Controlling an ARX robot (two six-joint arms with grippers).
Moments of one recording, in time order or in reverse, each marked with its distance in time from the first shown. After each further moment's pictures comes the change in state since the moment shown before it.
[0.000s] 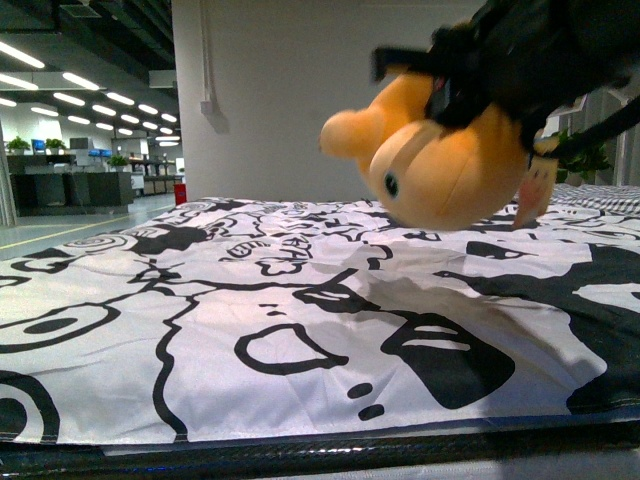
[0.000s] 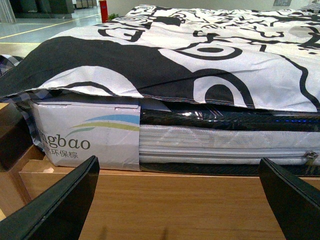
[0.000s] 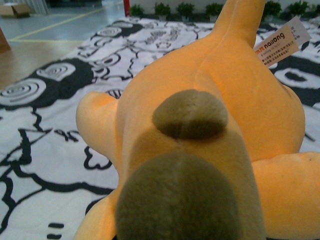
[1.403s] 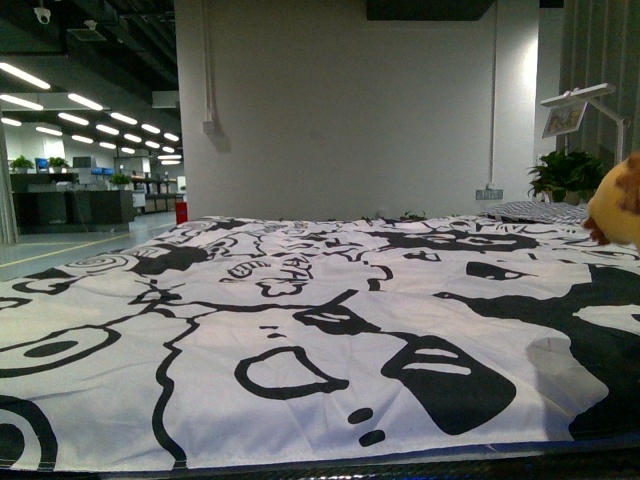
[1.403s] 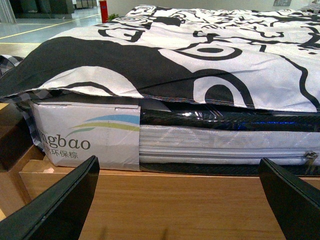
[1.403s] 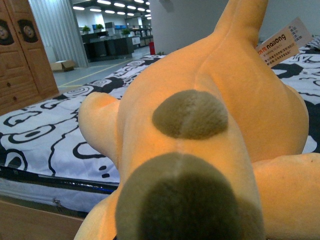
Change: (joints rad) left arm 0.000 0.000 0.000 0.000 0.000 0.000; right arm -0.428 -1.278 -0.996 -0.097 -0.498 0.118
